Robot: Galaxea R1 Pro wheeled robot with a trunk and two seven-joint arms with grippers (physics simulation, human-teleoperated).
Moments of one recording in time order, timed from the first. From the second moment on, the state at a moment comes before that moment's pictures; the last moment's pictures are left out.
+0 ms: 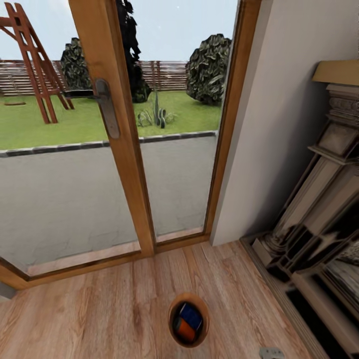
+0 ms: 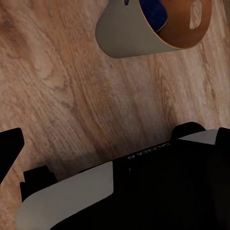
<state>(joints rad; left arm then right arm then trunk) -0.38 0.22 0.30 -0.04 -0.21 -0.21 -0.77 -0.48 -0.11 0.27 0.01 -0.33 0.00 0.24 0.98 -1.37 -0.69</state>
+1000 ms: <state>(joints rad) -0.38 0.22 0.30 -0.04 -0.21 -0.21 -0.77 -0.48 -0.11 0.27 0.01 -0.33 0.00 0.24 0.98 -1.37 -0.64</state>
